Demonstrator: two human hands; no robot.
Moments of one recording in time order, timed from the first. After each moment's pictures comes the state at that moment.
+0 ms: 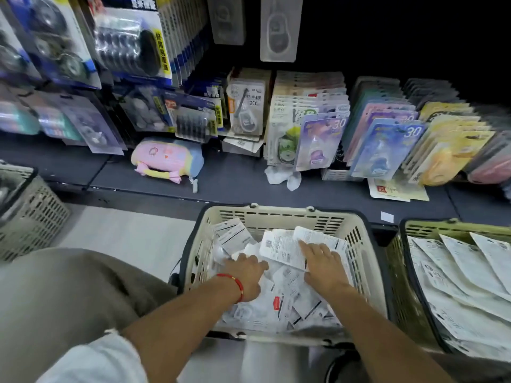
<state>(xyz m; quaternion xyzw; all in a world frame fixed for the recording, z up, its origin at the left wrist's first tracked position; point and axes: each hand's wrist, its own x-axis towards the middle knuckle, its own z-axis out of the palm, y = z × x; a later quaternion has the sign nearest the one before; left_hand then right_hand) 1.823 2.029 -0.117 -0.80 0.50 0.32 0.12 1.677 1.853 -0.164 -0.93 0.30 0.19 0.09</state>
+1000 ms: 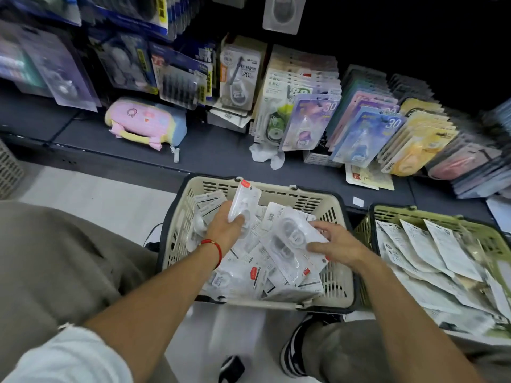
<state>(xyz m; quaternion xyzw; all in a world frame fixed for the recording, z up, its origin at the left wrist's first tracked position) 1.818 2.027 -0.109 -0.78 0.12 0.35 -0.51 1.620 1.822 -0.074 -0.75 0.40 0.10 0.52</state>
